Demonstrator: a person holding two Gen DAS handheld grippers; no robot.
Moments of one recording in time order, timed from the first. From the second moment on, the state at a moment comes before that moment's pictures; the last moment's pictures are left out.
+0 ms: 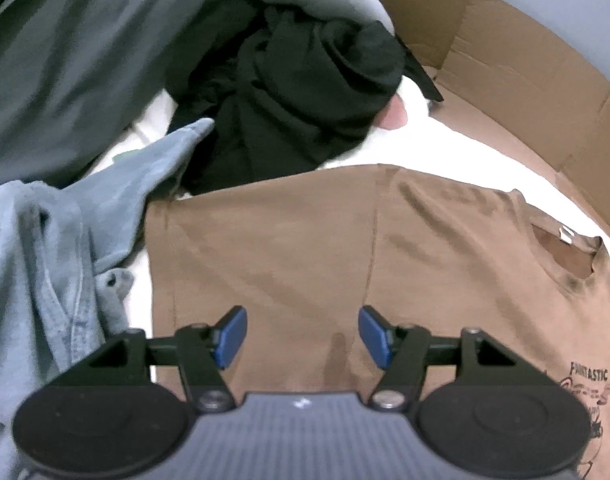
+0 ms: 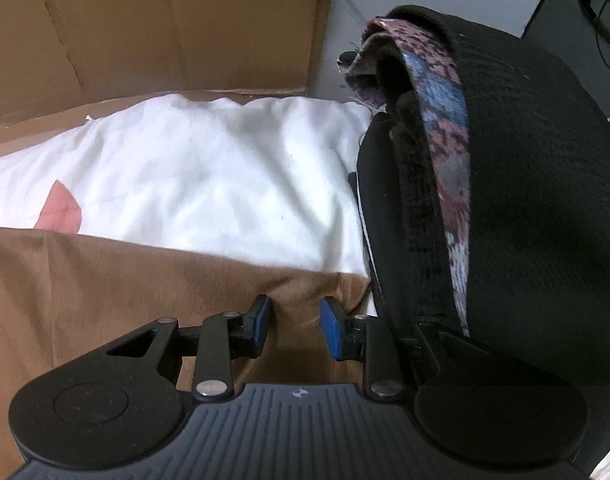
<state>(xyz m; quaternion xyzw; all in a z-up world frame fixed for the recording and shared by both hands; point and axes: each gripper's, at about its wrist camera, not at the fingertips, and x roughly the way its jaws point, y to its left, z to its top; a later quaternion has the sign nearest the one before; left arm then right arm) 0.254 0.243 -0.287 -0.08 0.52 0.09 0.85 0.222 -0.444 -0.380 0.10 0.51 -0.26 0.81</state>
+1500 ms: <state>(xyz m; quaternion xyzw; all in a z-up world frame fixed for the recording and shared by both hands) 0.364 0.177 -0.346 -0.03 0.49 0.07 0.87 0.306 -0.334 -0.381 0.13 0.46 -0.18 0.86</state>
